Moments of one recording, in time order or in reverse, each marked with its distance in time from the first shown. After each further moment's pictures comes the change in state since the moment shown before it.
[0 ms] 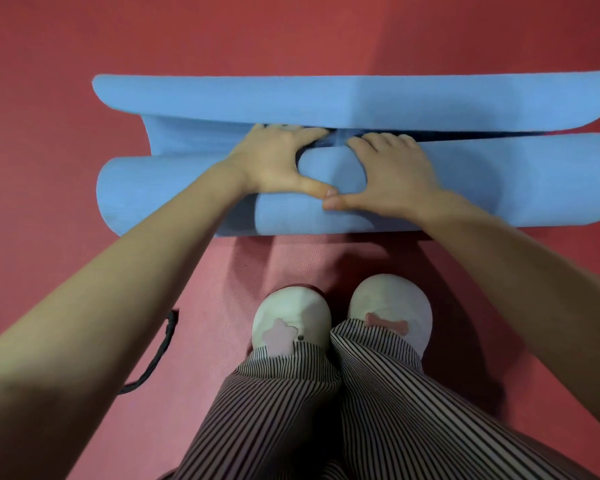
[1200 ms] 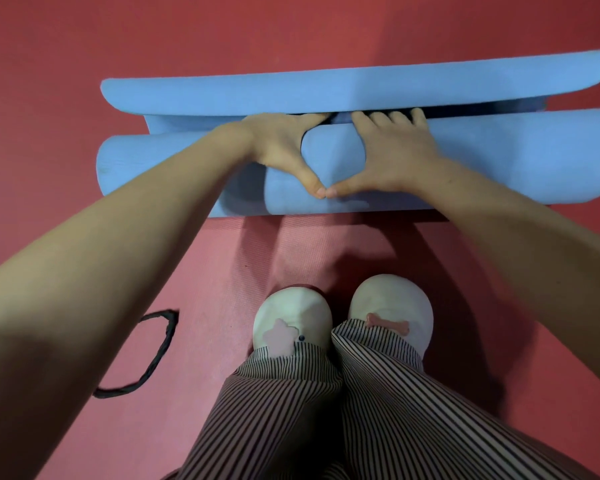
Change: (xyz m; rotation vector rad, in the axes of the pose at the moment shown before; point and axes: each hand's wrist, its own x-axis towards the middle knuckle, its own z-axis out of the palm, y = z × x) left_hand 0.016 0.002 -0.028 -0.066 -0.238 -0.069; right_hand 0.021 0.004 -0.017 -0.030 -0.076 0.052
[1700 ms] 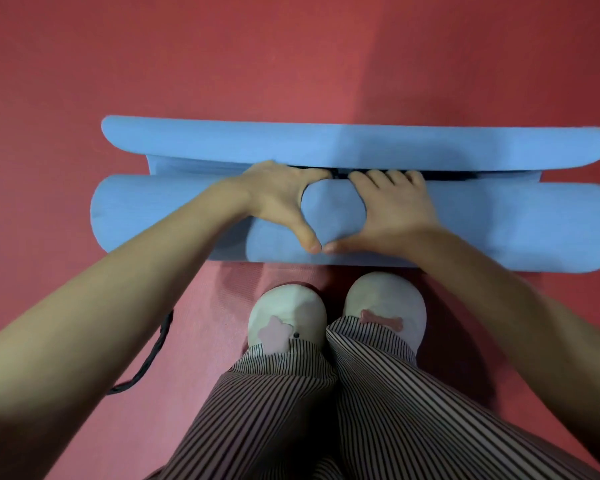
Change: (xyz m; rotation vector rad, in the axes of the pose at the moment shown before) left_hand -0.026 0.014 0.045 0.108 -0.039 0.070; right_hand -0.061 -0.017 0.030 0.061 -0.056 0.021
